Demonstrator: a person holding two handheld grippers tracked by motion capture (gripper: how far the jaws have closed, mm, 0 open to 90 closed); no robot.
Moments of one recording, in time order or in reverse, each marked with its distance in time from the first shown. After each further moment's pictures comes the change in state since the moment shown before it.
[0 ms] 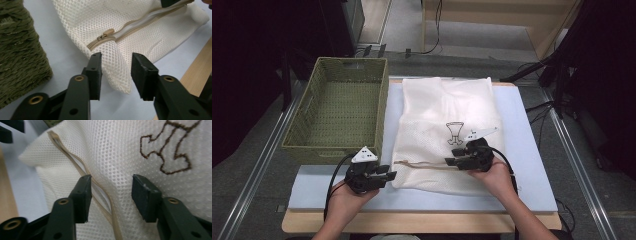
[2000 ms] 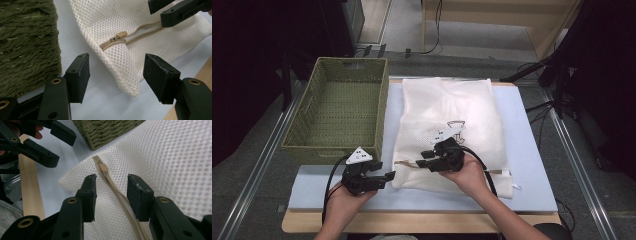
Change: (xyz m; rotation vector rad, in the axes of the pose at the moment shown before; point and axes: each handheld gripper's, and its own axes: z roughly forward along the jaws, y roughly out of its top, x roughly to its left) left arm 0.006 -0.007 -0.004 -0.055 0.032 -0.050; right arm 0.063 0.046 0.041 0.011 0.092 -0.142
